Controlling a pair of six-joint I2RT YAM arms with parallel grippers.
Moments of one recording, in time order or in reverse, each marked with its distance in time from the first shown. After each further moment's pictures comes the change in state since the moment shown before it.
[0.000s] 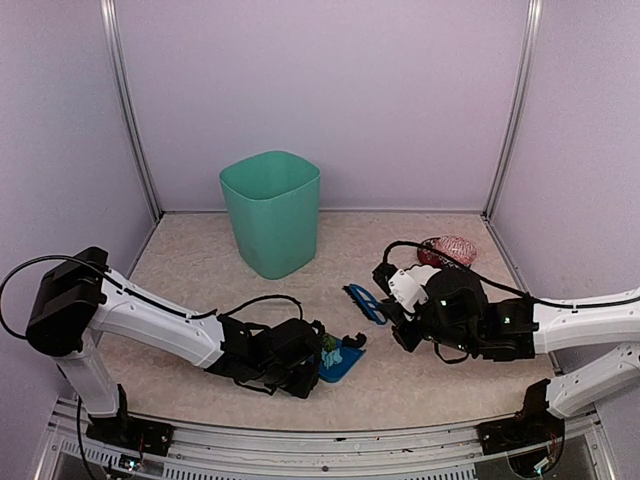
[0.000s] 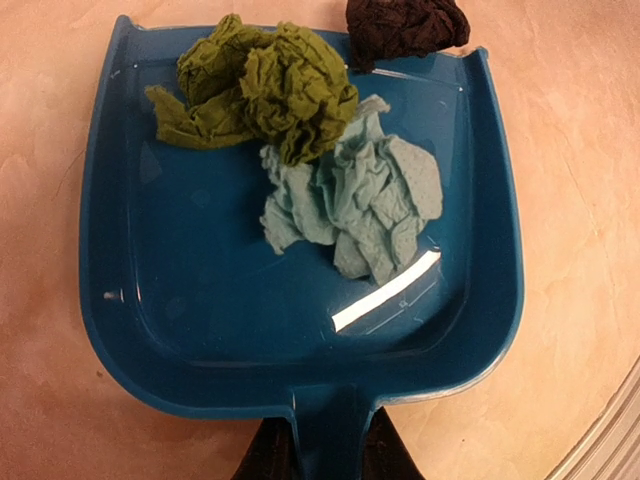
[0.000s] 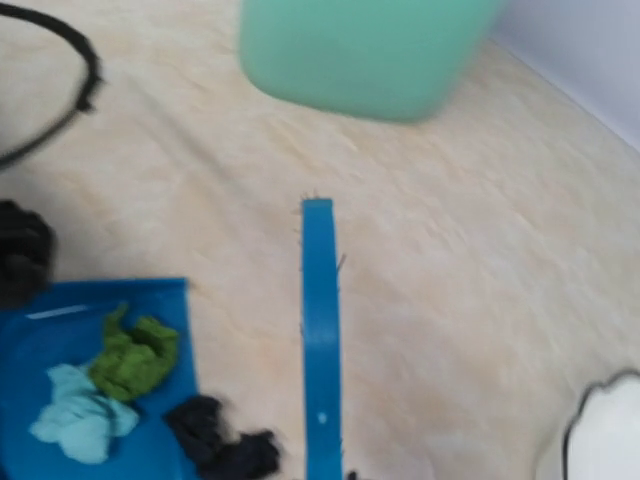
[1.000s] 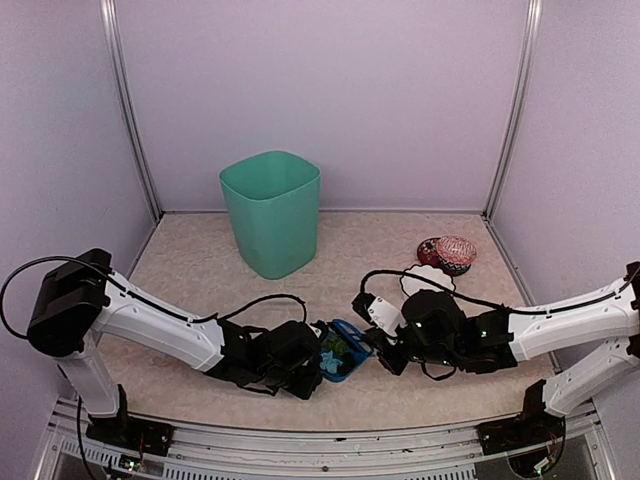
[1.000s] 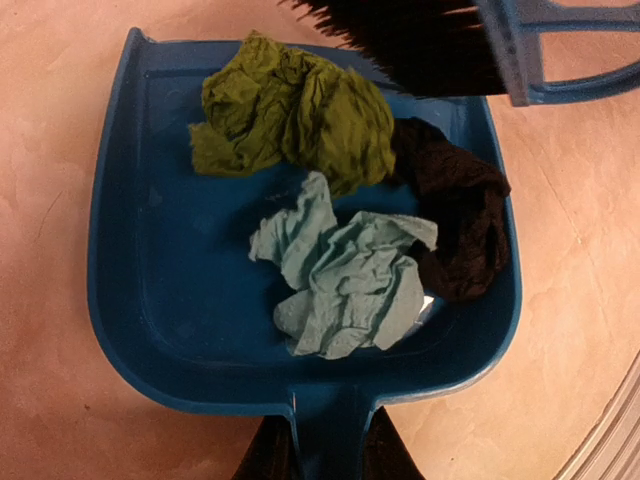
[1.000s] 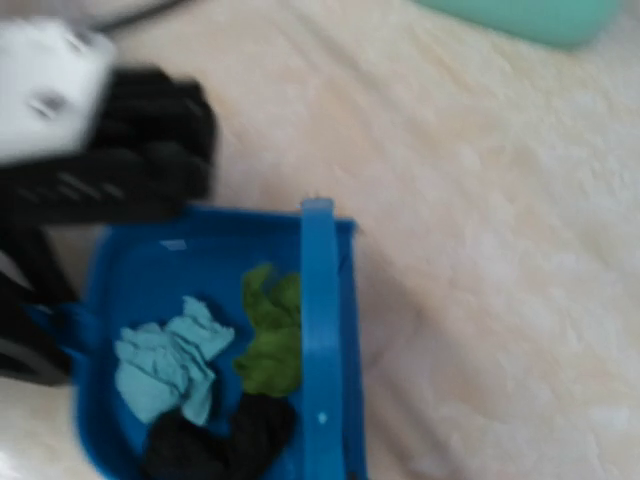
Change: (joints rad) left arm -0.002 0.009 -0.025 0.086 -0.008 0.042; right arm 0.048 0.151 -0.019 0.043 -0.117 0.059
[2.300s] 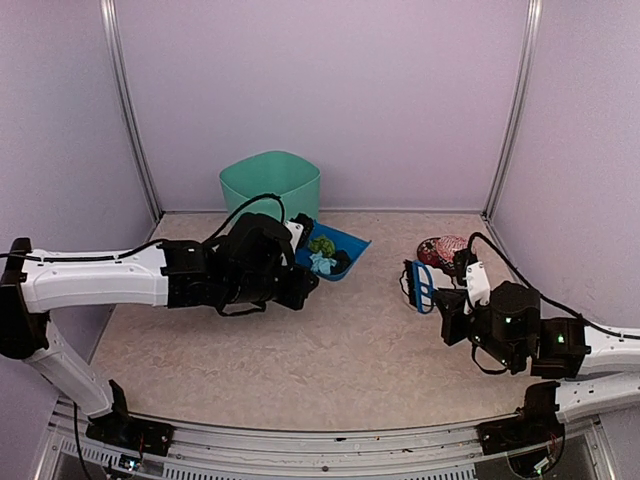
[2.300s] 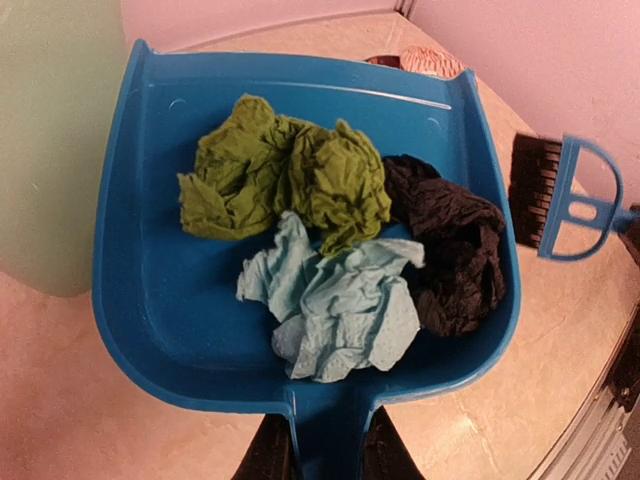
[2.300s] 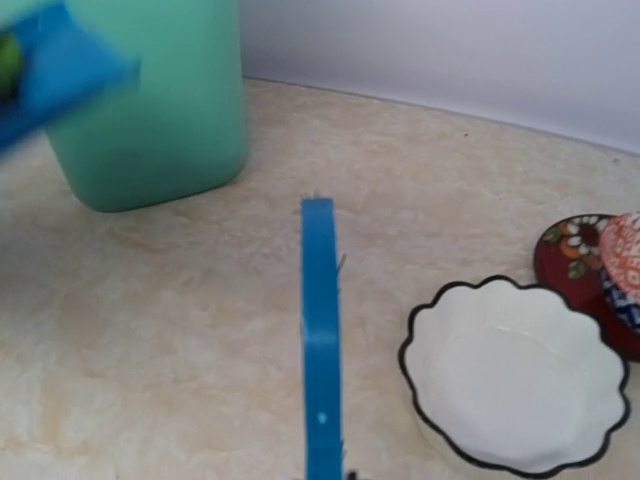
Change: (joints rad) left arm 0.160 -0.256 0.286 -0.206 -0.121 0.219; right arm -0.037 -0.573 -0.164 -0.136 0.406 0.261
